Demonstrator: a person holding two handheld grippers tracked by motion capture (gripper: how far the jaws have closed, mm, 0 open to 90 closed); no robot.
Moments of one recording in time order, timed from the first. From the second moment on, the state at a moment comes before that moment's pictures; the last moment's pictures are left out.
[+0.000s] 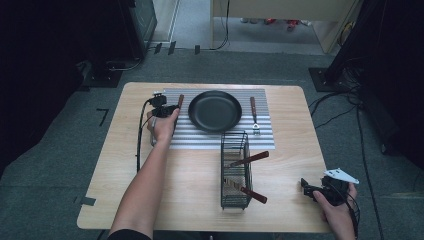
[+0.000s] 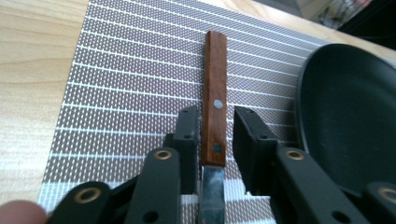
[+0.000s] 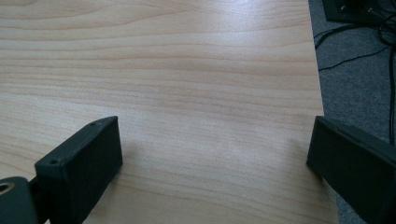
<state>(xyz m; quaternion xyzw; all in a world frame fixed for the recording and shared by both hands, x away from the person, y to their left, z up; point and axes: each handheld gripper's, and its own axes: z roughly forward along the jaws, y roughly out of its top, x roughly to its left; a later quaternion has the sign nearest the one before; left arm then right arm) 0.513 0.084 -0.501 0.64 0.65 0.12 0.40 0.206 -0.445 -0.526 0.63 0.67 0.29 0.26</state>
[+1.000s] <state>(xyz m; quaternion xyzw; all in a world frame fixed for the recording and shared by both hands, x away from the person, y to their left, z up) 0.446 0.109 -0.515 0.68 0.60 0.13 0.40 0.206 -0.445 -0.526 0.63 0.67 0.29 0.26</state>
